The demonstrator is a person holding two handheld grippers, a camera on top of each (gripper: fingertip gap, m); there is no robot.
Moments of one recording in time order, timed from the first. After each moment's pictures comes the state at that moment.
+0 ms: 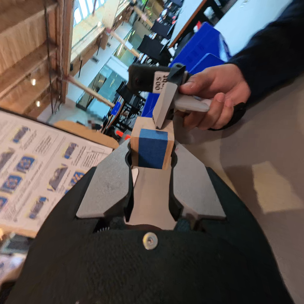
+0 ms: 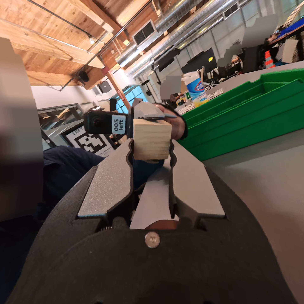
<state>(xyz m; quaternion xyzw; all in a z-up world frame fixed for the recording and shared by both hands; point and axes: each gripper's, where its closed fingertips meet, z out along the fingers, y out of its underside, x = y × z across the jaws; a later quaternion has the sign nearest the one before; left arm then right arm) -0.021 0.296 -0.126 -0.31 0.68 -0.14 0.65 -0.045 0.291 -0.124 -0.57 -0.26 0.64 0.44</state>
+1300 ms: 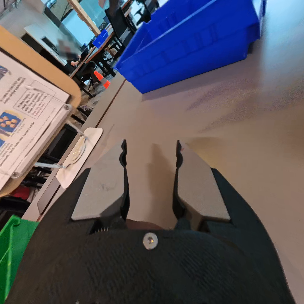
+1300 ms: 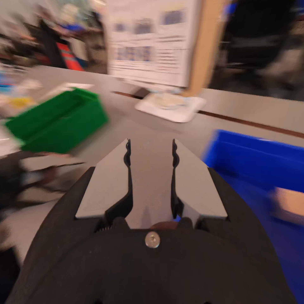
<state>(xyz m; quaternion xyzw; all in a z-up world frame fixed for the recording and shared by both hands) 0.013 0.310 -0.207 -0.51 0.63 -0.14 0.57 0.161 0.350 -0.103 -0.80 -0.09 0.17 0.57</state>
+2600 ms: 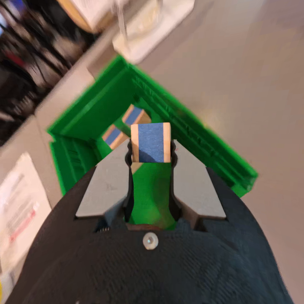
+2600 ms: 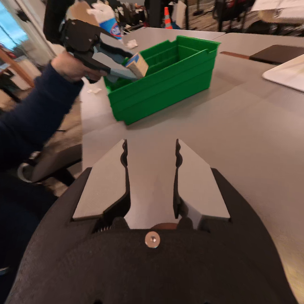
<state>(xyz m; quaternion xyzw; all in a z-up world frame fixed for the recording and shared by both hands) -0.223 0.430 -0.177 -0.76 0.48 -0.04 0.44 -0.018 0.298 -0.176 -0.76 -0.27 0.35 0.48</state>
